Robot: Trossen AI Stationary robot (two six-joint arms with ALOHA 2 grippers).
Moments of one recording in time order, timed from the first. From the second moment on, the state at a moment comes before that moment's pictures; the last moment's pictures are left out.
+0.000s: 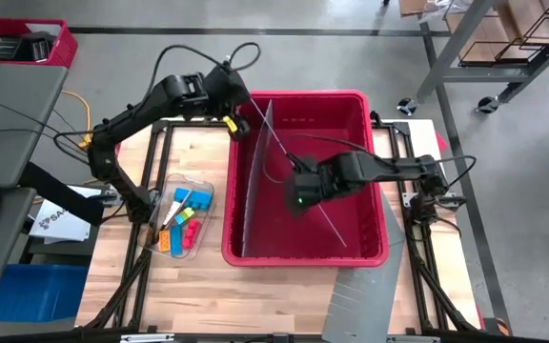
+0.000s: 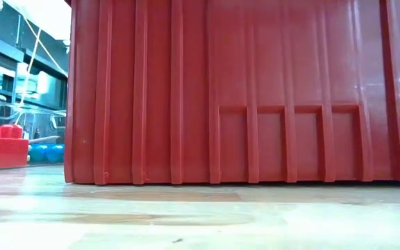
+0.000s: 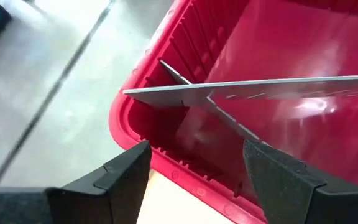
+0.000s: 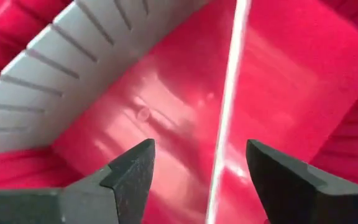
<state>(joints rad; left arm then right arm) 0.44 1.64 1.94 -1.20 -0.32 0.10 0.17 1.92 2.16 -1.57 0.36 0.99</state>
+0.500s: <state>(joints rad) 0.51 1.64 1.94 -1.15 -0.24 0.11 0.37 1.77 1.81 -1.57 0.31 1.42</state>
